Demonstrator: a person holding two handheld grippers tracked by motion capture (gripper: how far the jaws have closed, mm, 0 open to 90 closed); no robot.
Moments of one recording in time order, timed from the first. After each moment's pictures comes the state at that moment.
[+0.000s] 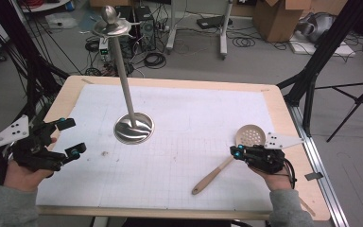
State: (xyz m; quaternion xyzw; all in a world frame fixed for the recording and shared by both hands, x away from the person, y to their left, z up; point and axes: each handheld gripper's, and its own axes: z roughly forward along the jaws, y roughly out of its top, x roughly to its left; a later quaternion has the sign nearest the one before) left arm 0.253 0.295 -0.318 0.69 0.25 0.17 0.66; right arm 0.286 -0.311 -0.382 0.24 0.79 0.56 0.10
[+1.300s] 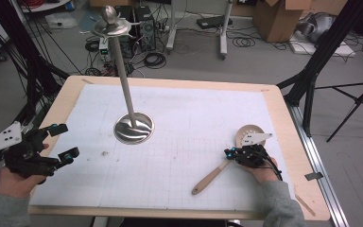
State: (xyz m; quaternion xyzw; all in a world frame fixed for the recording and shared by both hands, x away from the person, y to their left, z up) left arm 0.242 0.310 -0.327 0.69 0.28 0.17 0.65; right arm 0.333 -0.298 -0.444 0.28 0.86 0.40 0.11
